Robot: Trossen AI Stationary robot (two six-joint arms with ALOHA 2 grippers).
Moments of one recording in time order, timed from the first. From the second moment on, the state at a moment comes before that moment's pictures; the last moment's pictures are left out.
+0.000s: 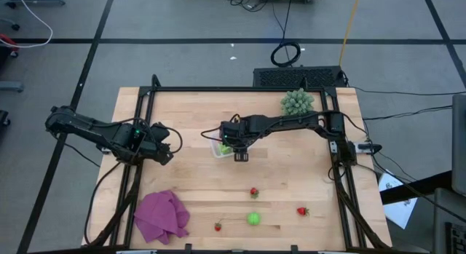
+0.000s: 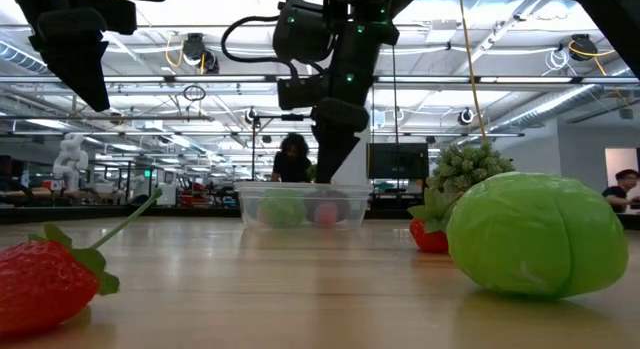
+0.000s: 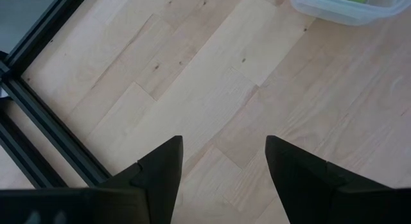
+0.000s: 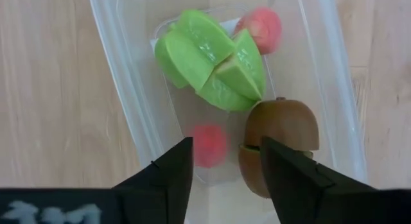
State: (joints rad) left arm -0.28 0.96 0.86 -1.28 -0.48 -0.90; right arm -0.09 2.08 1.64 -0.82 0.10 -0.12
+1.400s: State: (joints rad) left arm -0.28 0.96 0.86 -1.20 -0.41 -0.87; right arm 0.32 2.04 1.71 -1.00 -0.06 0.46
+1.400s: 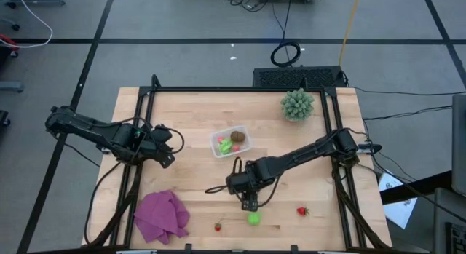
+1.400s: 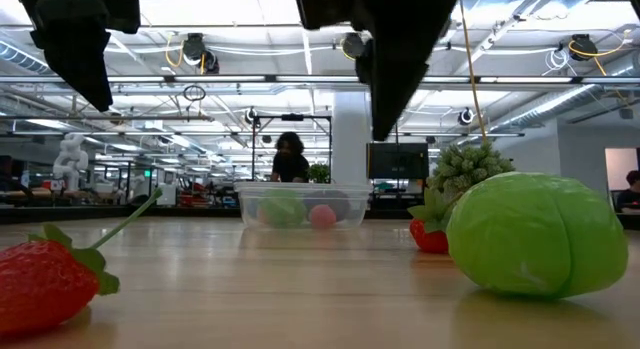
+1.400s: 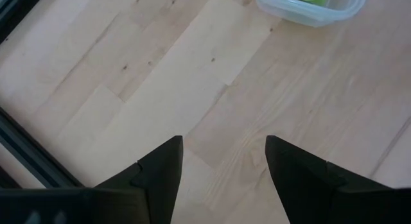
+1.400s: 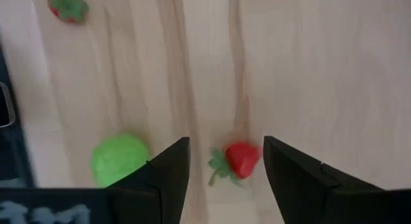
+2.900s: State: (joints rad) left arm -0.28 0.96 0.86 -1.20 -0.41 -0.83; right arm 0.25 2.03 1.52 -1.02 -0.16 0.28
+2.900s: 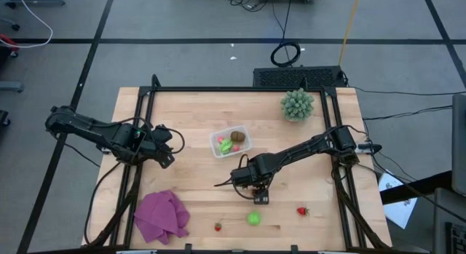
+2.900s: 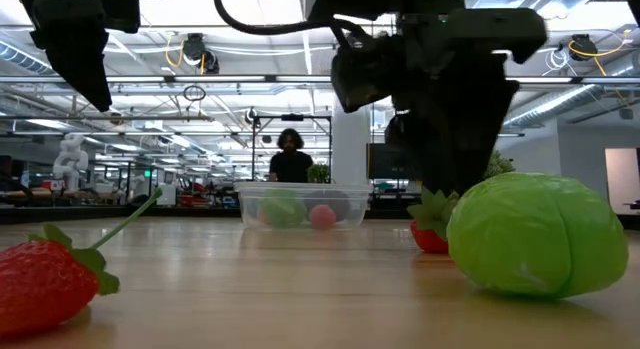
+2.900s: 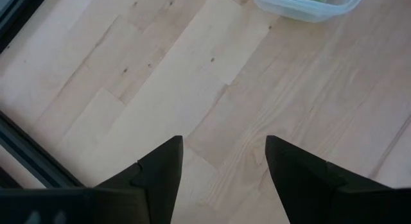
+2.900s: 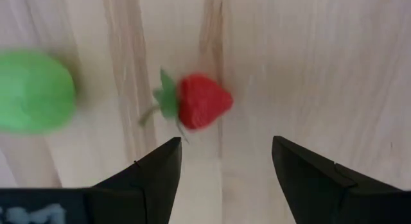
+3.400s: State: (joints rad) left arm -0.28 0.96 0.86 -1.20 -0.41 -0.87; right arm 0.26 2.03 1.52 -1.13 -0.15 -0.03
